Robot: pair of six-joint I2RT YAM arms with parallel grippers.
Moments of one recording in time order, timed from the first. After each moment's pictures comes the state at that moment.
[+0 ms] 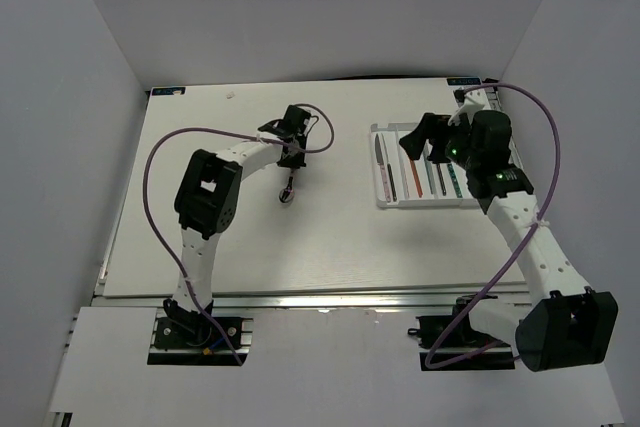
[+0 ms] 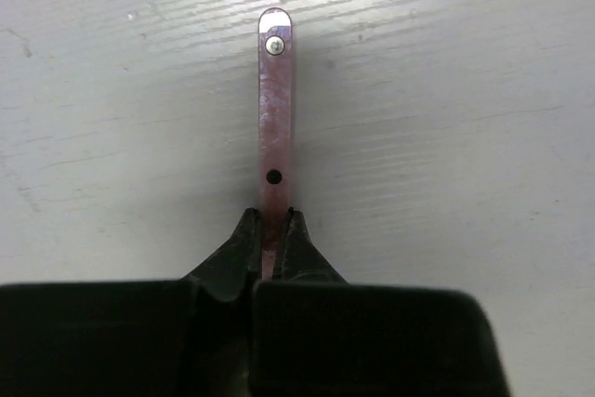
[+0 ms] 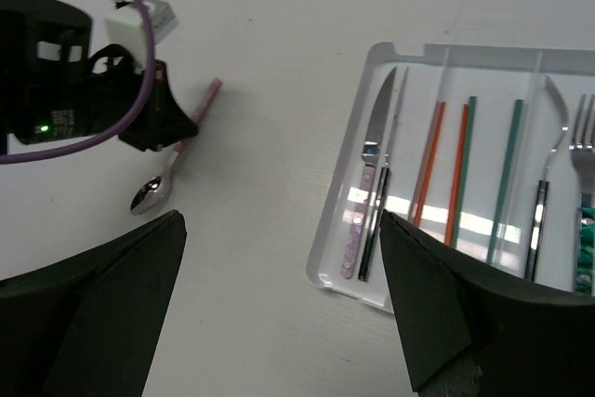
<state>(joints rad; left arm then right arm) -0.47 2.19 1.62 -0.46 -0.16 -0.26 0.17 1.16 1.02 -0.25 -0.29 0.24</state>
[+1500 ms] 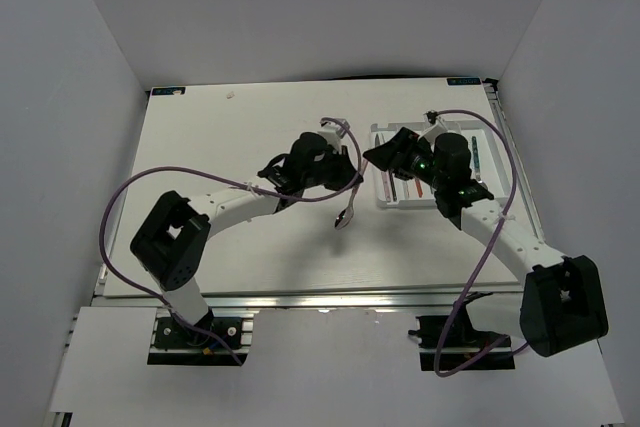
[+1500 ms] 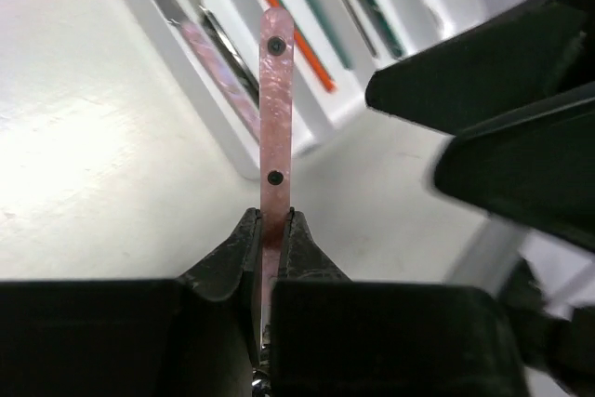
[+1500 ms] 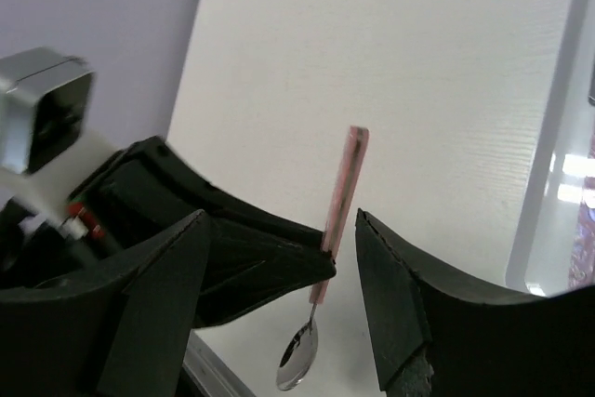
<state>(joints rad) -0.73 1.71 1.10 0.19 0.26 -0.55 0.34 1.24 0.75 0.25 -0.40 0.75</state>
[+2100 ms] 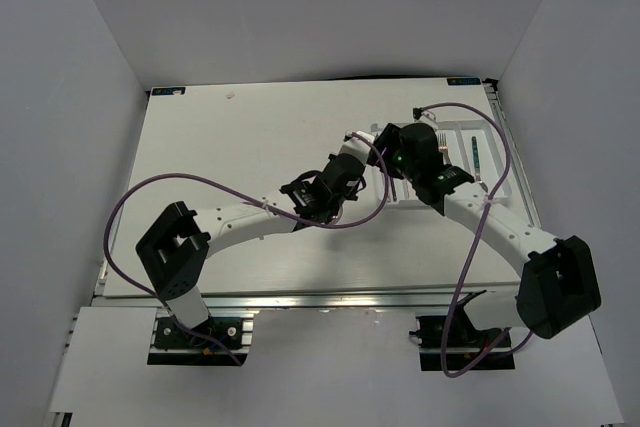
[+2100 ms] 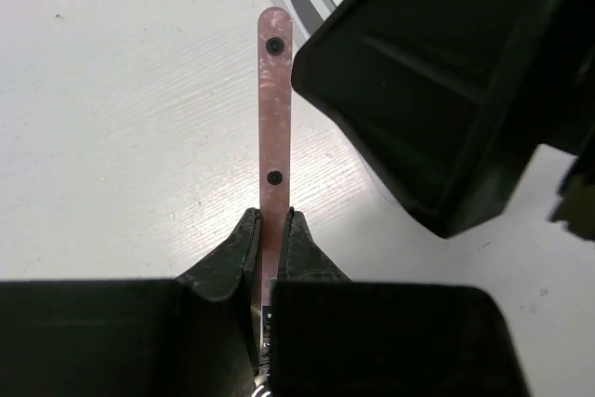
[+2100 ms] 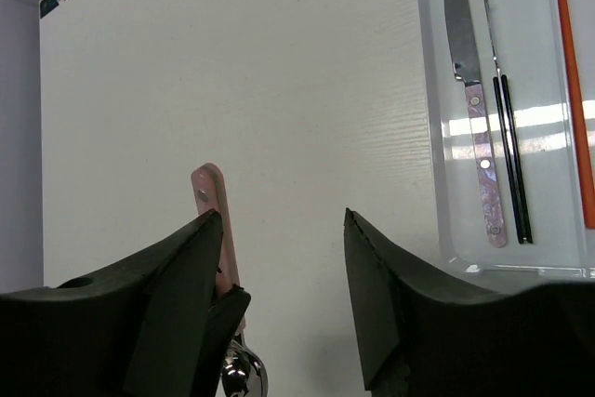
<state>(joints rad) -0.99 1.69 1.21 -0.02 -0.50 -0.20 0.53 1.33 0.97 -0.12 0.13 0.76</state>
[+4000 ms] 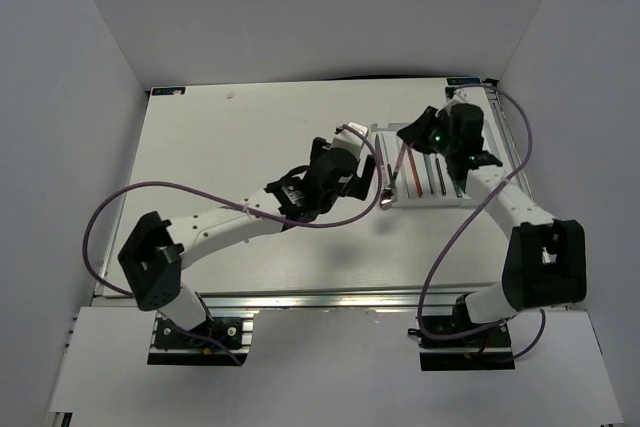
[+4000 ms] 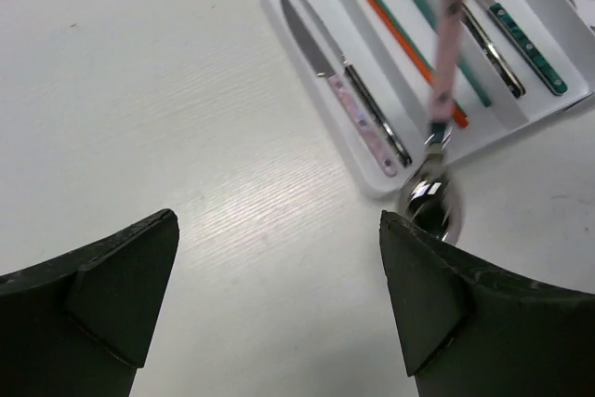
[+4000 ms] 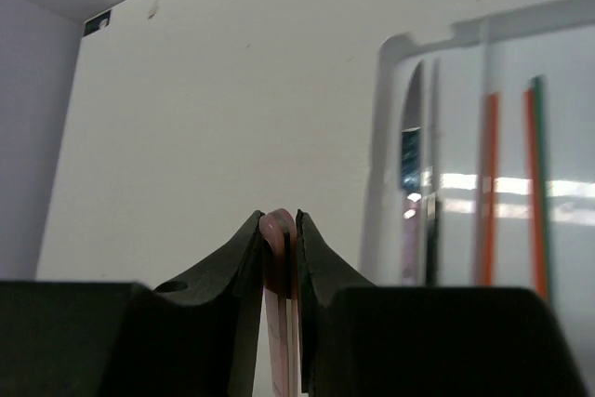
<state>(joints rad) -1.00 1.62 1.25 -0.09 -0.50 -0.24 0.24 1.41 0.93 0.12 -0.25 0.59</state>
